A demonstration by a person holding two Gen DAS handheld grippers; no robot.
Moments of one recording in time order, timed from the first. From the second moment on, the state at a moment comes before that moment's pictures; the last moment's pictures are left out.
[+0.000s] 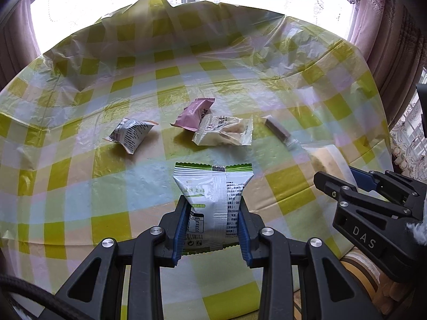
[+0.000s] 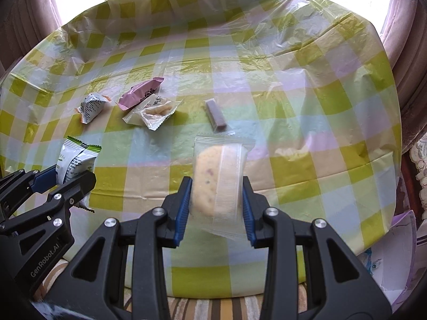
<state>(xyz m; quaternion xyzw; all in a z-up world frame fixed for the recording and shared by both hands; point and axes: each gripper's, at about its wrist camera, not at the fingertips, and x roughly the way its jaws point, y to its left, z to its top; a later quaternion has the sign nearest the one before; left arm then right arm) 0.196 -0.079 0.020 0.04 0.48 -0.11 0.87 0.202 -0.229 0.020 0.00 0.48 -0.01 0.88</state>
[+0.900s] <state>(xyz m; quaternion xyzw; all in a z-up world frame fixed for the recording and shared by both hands) 0.153 -0.185 0.034 0.11 0.47 -0.22 0.85 0.128 -0.358 0.030 0.05 0.48 -0.09 0.87</state>
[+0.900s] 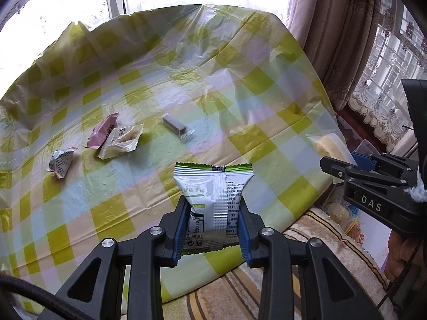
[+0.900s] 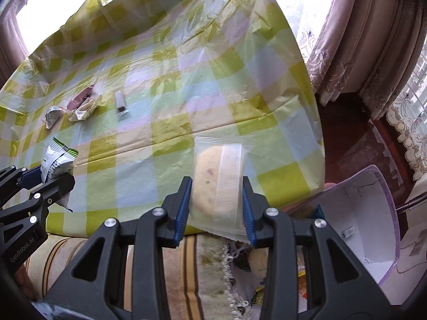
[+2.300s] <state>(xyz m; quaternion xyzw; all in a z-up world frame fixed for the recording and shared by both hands) 0.061 -0.334 0.022 0.17 0.51 -0.49 0.69 0.045 -0.514 0.023 0.10 0.48 -0.27 0.83</state>
